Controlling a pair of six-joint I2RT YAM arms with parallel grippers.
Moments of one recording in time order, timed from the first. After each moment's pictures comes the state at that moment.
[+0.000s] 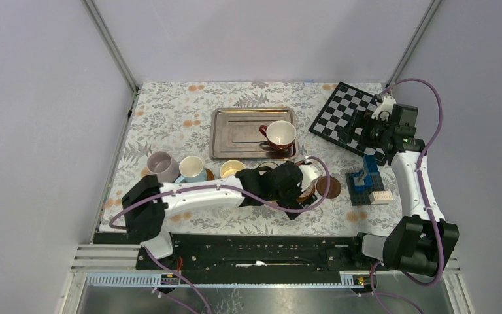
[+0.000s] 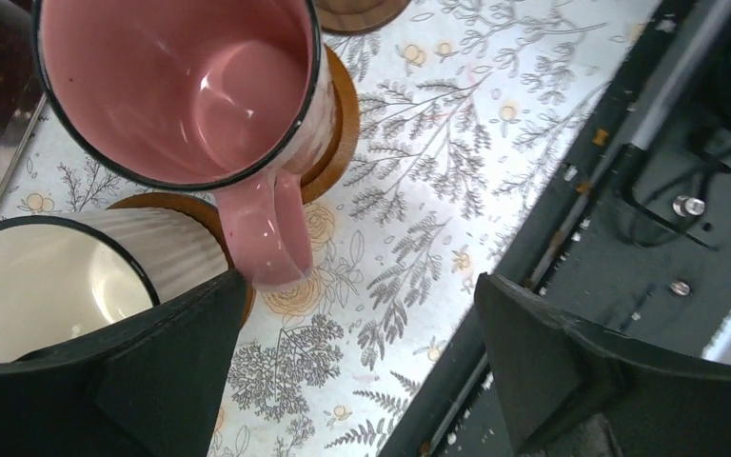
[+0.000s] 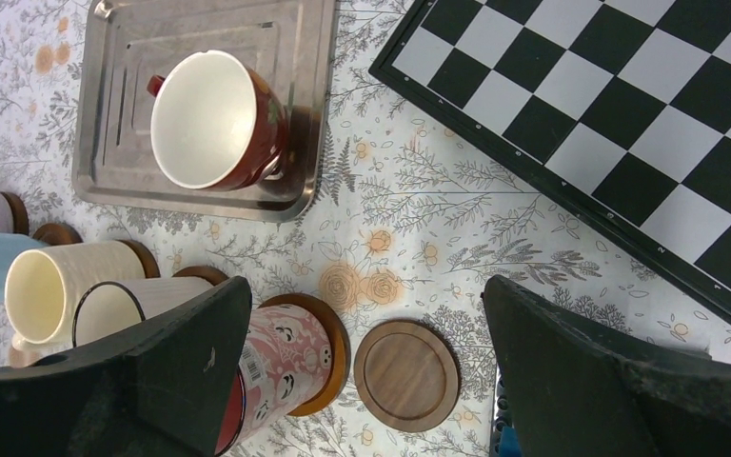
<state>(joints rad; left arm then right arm) -1.20 1.68 1.25 -0.37 -0.09 -0.15 -0.19 1.25 1.04 -0.48 -0.49 0.12</state>
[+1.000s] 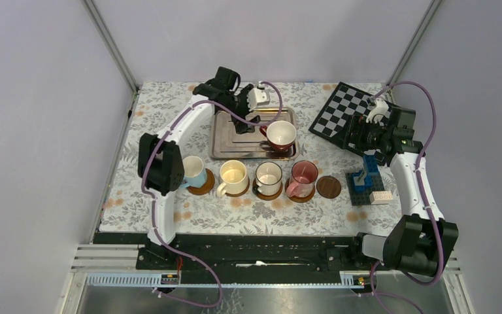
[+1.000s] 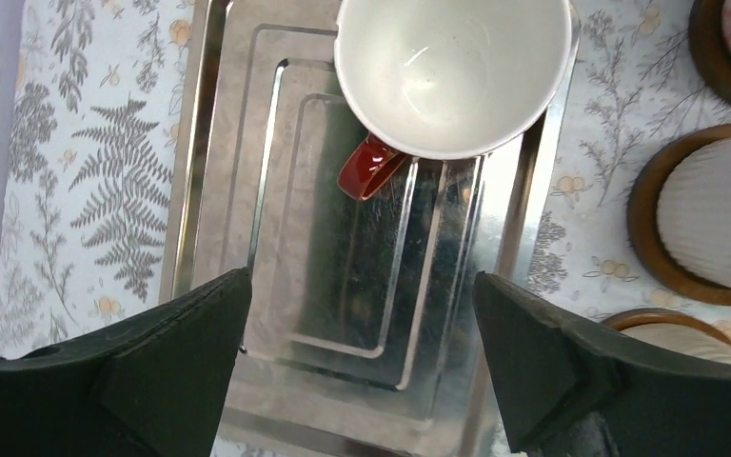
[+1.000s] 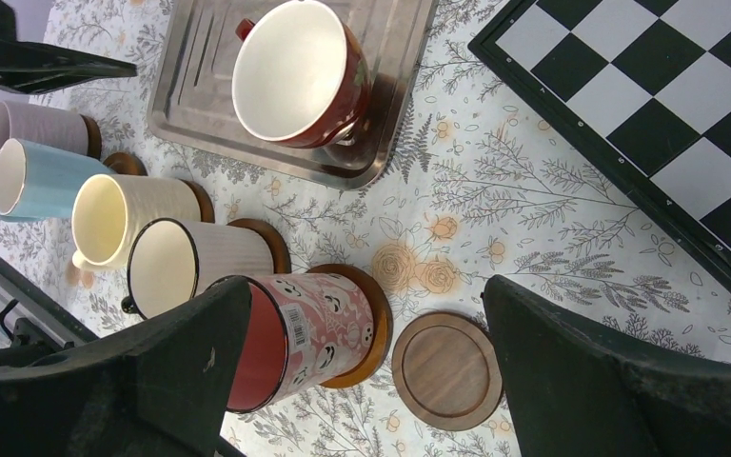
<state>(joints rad) -0.41 2.03 1.90 -0.75 0.56 0.80 -0.19 1.25 1.01 -0.48 -0.70 0.05</state>
